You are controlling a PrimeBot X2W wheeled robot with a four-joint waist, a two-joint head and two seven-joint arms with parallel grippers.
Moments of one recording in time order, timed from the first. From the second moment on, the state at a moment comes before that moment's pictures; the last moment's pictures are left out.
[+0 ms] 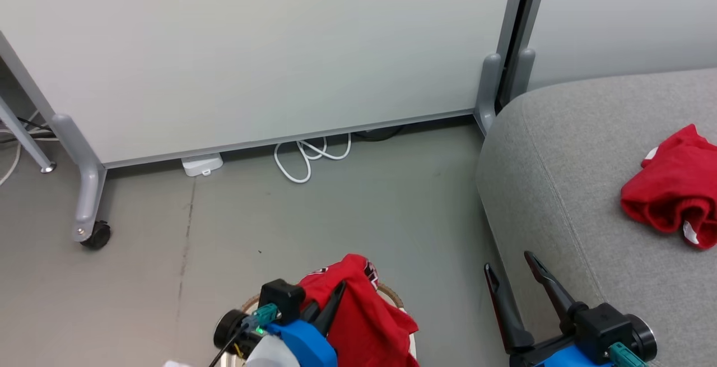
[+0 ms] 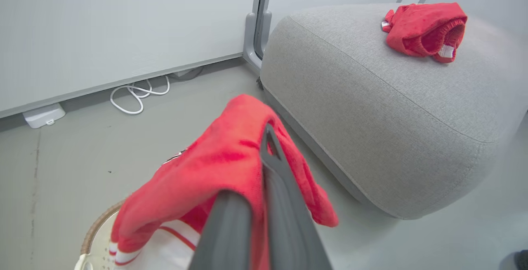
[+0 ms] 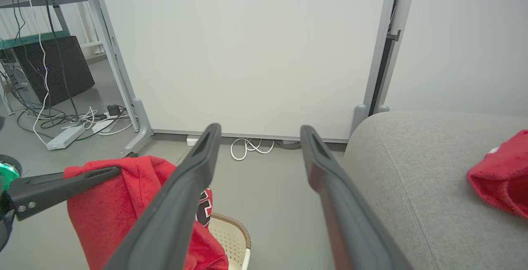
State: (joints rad) left arm -0.37 0.12 -0.84 0.80 -0.67 -0.13 -0.26; right arm 0.04 -0.05 0.14 0.11 0.07 0.13 -0.20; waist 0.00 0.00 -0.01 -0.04
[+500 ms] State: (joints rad) left arm -0.57 0.10 -0.95 0.71 -0.71 -0.13 -0.26; right arm 0.07 -0.05 0.14 0.11 0.08 0.13 -0.19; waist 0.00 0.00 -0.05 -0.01
